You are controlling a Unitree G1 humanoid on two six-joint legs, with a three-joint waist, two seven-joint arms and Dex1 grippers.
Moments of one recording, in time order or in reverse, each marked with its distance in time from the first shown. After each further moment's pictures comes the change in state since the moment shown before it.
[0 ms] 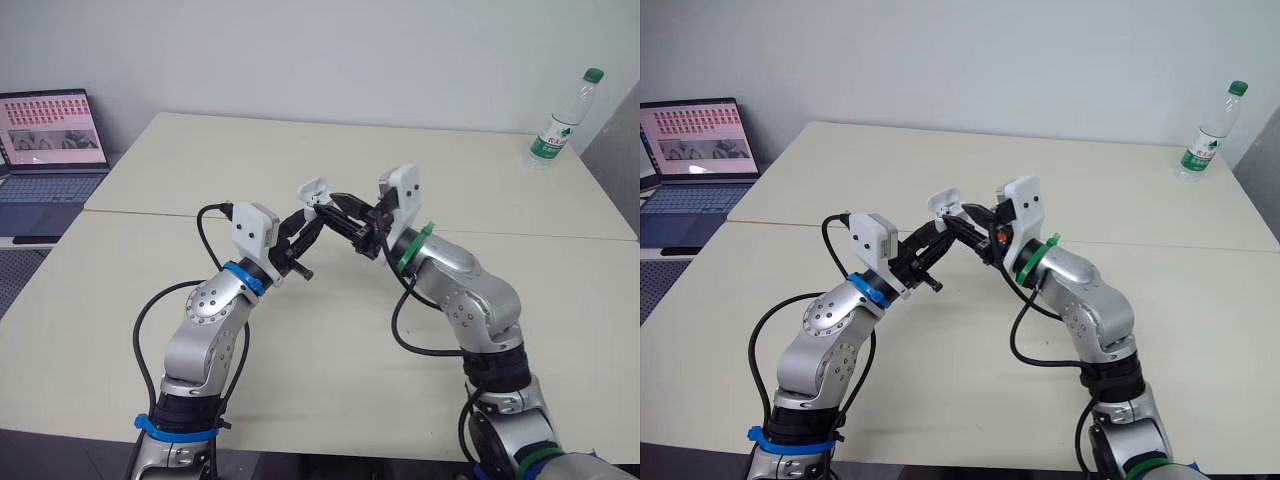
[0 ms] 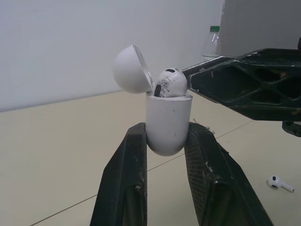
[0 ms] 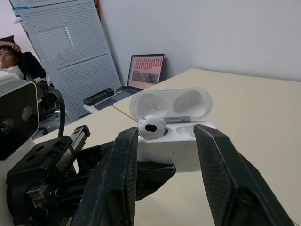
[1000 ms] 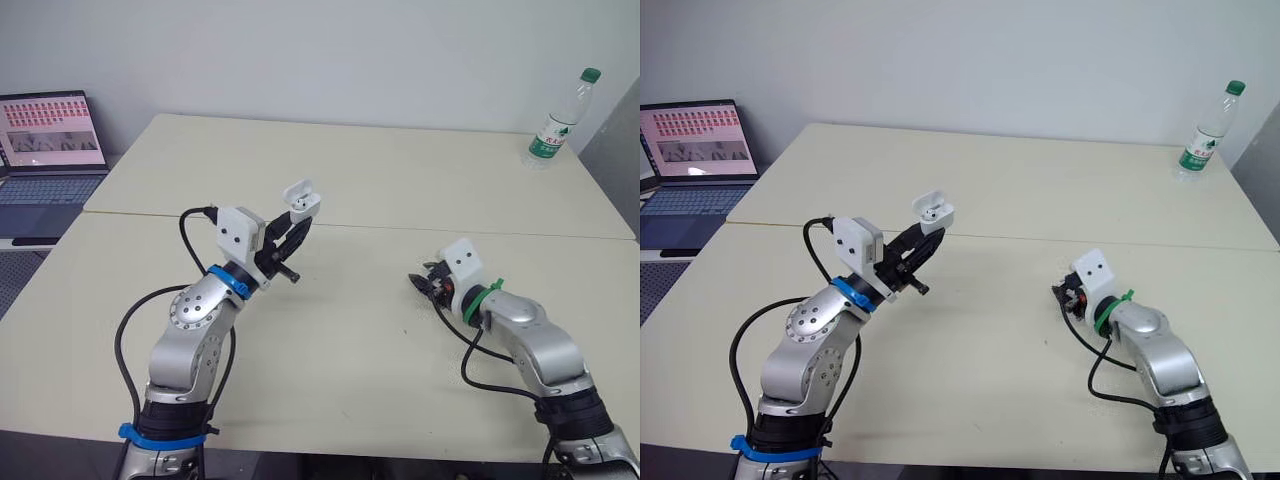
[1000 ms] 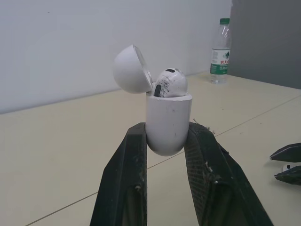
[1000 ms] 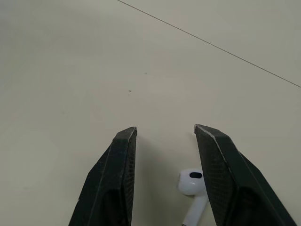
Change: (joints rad) left arm 0.039 0.051 0.035 -0.015 0.003 -0.018 0.000; right arm 0.323 -0.364 -0.002 0.062 -0.260 -0.036 -0.041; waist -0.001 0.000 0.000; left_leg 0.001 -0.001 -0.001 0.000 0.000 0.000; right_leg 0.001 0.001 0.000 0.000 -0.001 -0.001
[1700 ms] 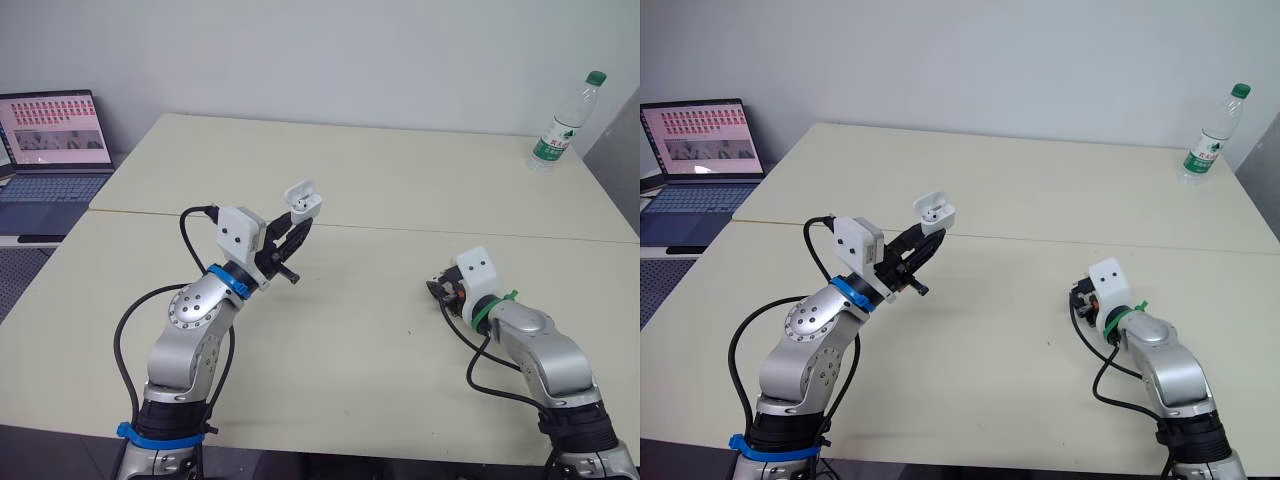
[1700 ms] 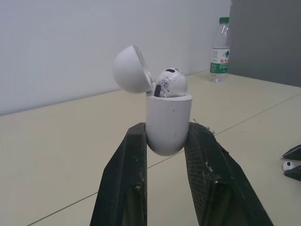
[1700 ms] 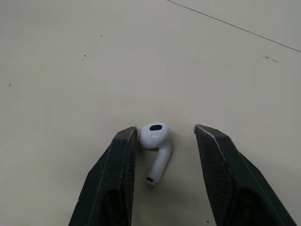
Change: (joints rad) left arm -0.003 0.005 -0.001 0.000 0.001 0.001 -0.016; right arm 0.051 0.034 -0.075 -0.070 -0.013 0.160 -0.065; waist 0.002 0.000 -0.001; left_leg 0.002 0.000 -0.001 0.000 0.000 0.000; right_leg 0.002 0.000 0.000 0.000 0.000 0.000
